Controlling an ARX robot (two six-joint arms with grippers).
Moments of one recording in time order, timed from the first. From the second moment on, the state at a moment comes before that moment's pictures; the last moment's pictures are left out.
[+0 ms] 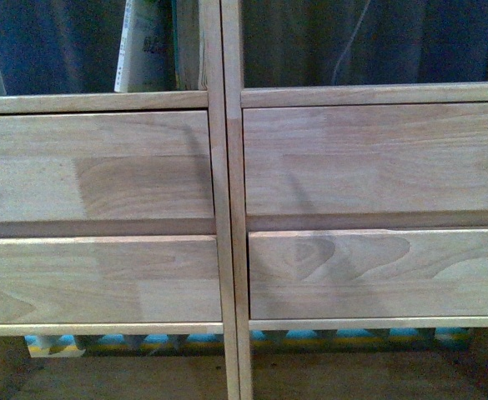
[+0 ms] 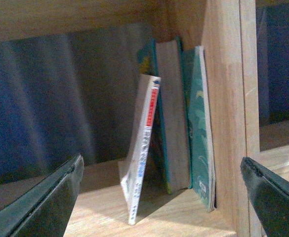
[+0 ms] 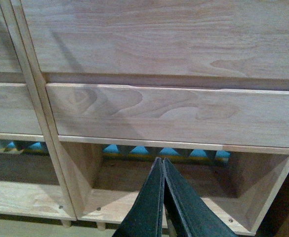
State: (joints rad) left arm -0.18 1.33 1.09 0.59 0.10 0.14; right arm 0.00 0.01 0.01 0.00 0.00 0.00
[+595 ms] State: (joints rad) left arm 0.06 0.26 0.35 0.02 0.15 -0.03; right arm 0.00 0.01 0.01 0.00 0.00 0.00
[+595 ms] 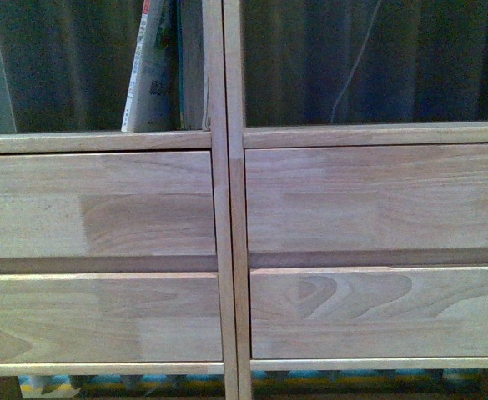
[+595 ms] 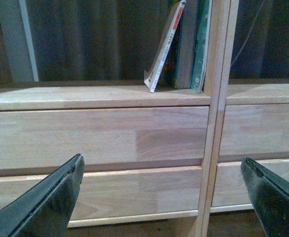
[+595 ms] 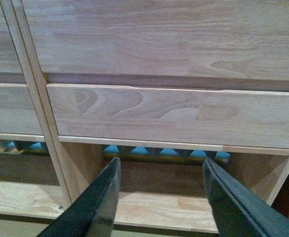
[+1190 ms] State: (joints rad) left arm 0.00 0.10 0.12 -0.02 0.00 -0.01; right arm 0.00 0.01 0.01 0.00 0.00 0.00
